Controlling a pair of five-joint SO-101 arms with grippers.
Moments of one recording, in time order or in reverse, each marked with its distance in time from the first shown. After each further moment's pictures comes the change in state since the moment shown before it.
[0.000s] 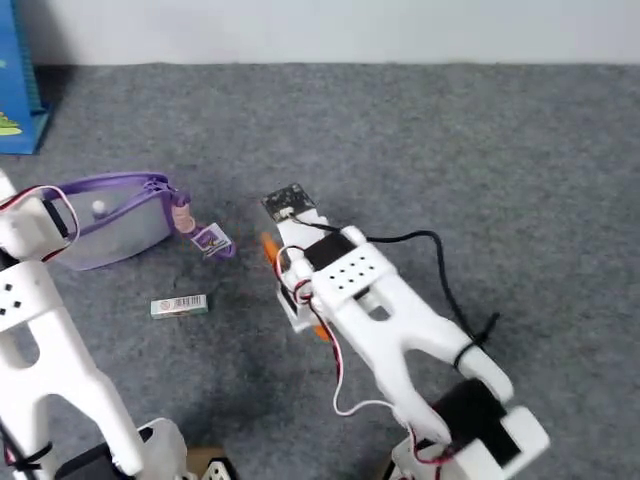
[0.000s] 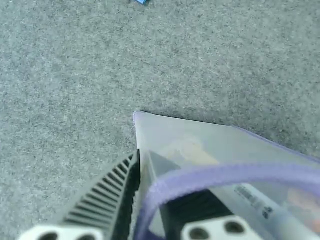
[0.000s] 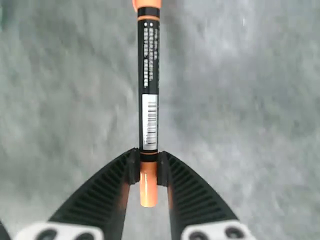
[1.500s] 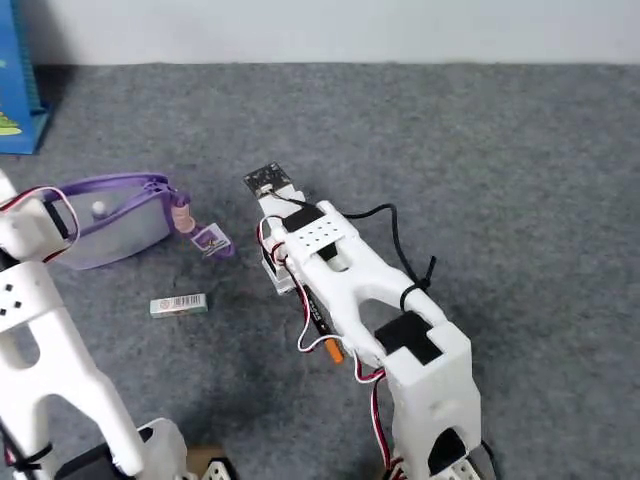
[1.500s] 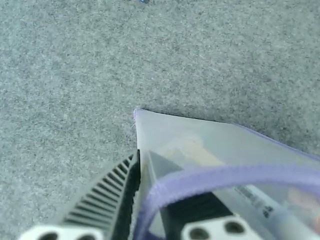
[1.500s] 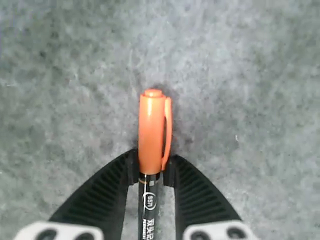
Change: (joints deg) left arm 0.0 0.0 0.6 0.0 0.0; right arm 1.9 32.1 -22.6 -13.1 3.7
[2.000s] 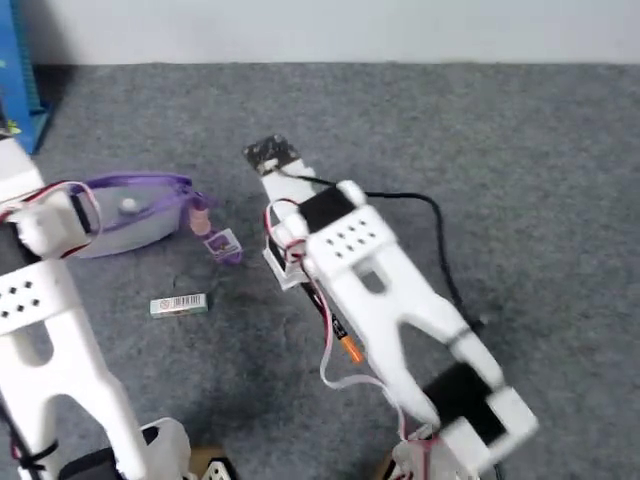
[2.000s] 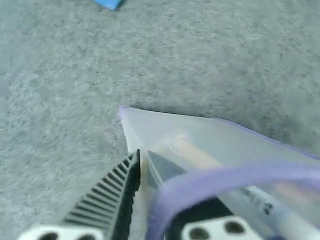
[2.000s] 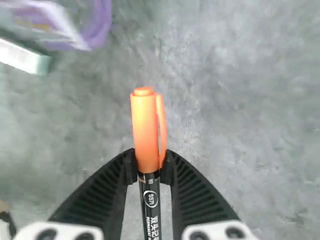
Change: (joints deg) left arm 6.9 -2.0 0.6 -0.4 -2.0; right arm -0.7 -29.3 -0.2 20.7 0.1
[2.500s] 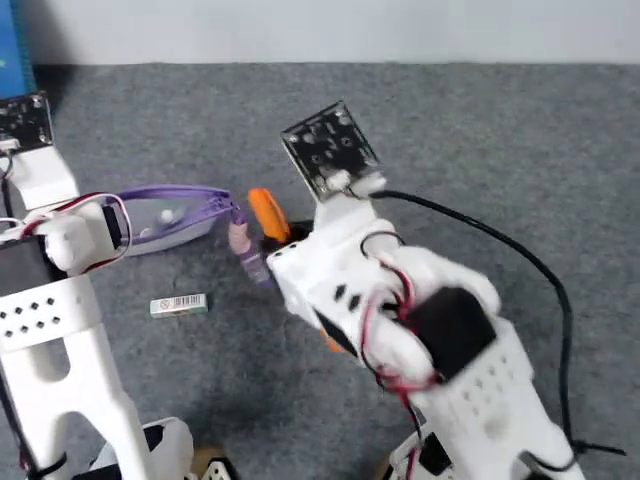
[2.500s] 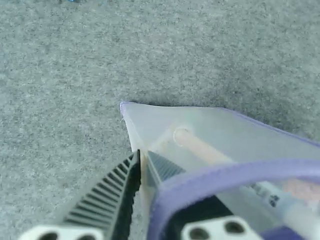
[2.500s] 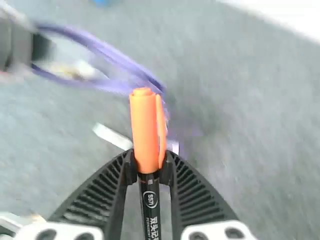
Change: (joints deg) left arm 3.9 -5.5 2.7 3.3 -0.1; right arm -7.6 -34.8 -0.1 -3.9 -4.7
